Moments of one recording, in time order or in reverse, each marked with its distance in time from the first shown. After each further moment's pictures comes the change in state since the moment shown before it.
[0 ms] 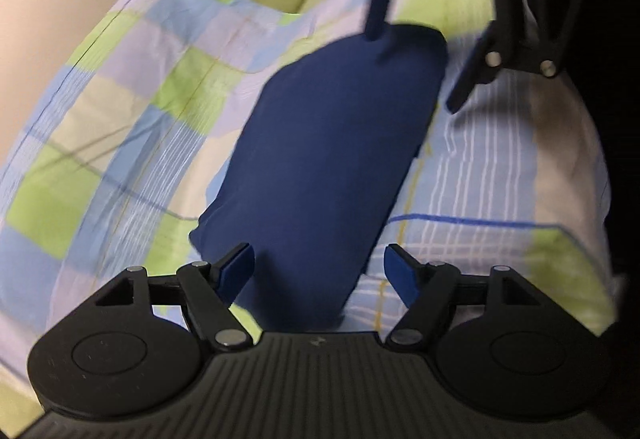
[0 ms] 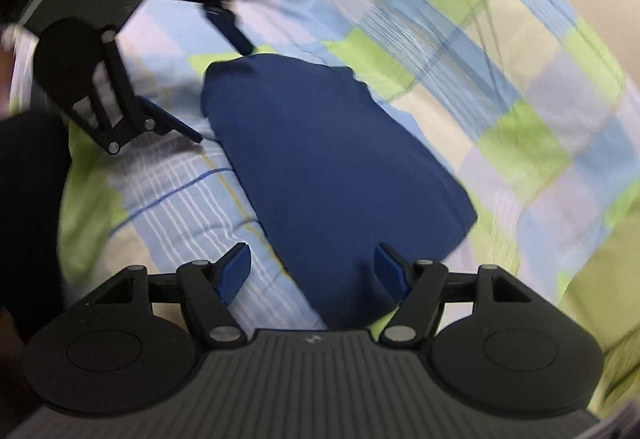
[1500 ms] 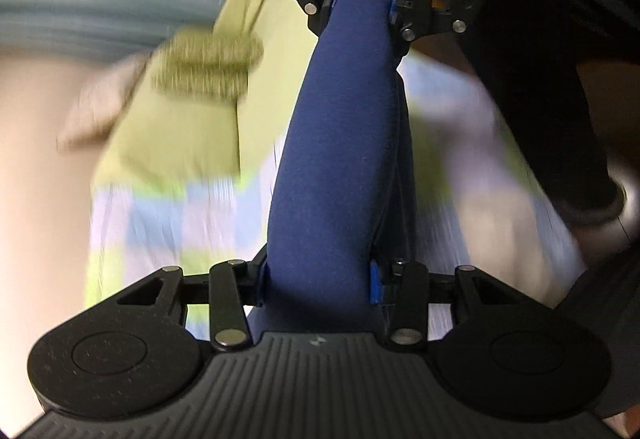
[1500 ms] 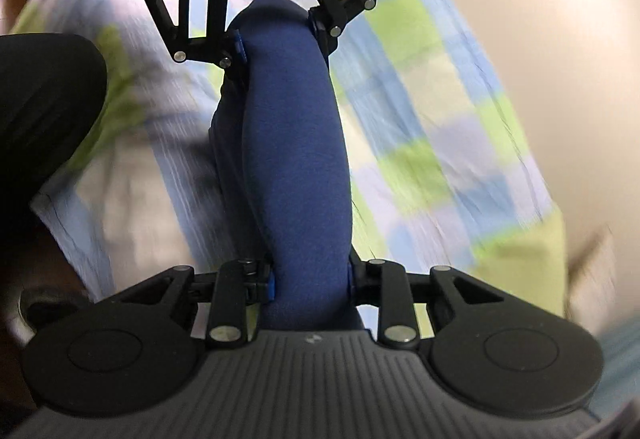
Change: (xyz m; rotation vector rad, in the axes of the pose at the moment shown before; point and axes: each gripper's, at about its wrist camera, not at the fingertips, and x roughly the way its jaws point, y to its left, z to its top) left arm -0.133 -0.038 0.165 0.514 -0.302 -0.041; right arm -0.188 0.003 -0.066 -0.134 0.097 -0.335
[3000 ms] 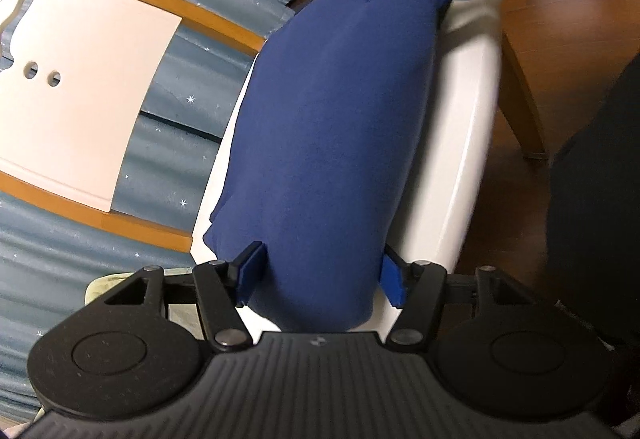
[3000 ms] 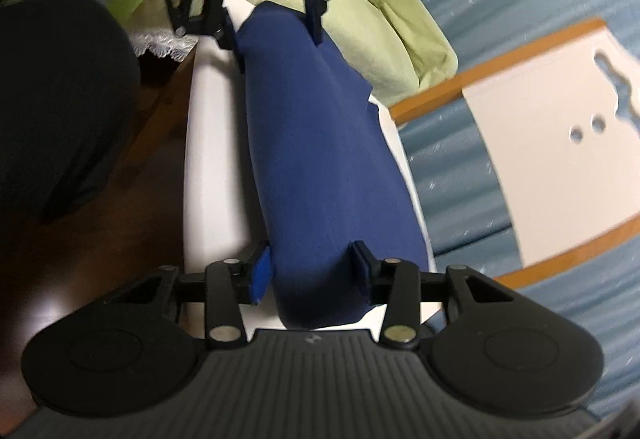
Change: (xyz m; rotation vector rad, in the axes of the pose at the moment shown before) left arm 0.250 -0.096 0.338 0.403 -0.718 -0.318; right arm -0.077 0.032 -0.357 0.632 0.884 -0.322
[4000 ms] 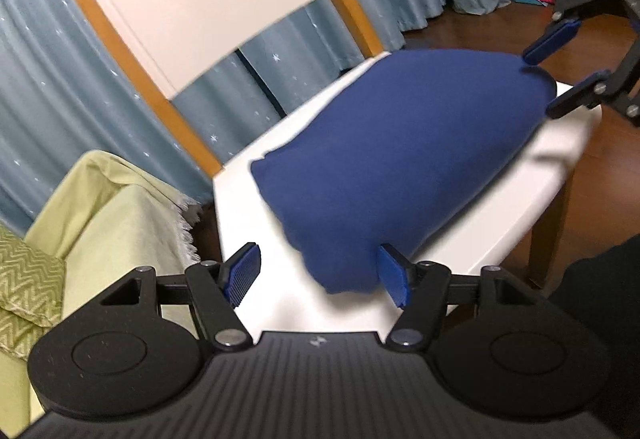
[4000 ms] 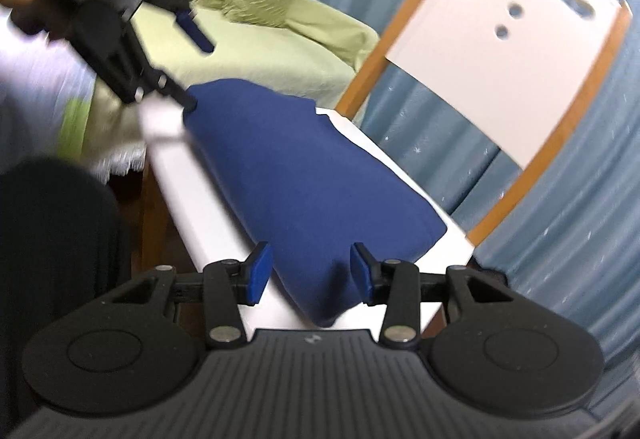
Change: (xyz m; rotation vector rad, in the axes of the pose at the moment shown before) left arm -0.015 0.051 -0.035 -0.559 -0.030 -0.018; right arm -0.009 -0.031 -0.019 0.551 -0.098 0.019
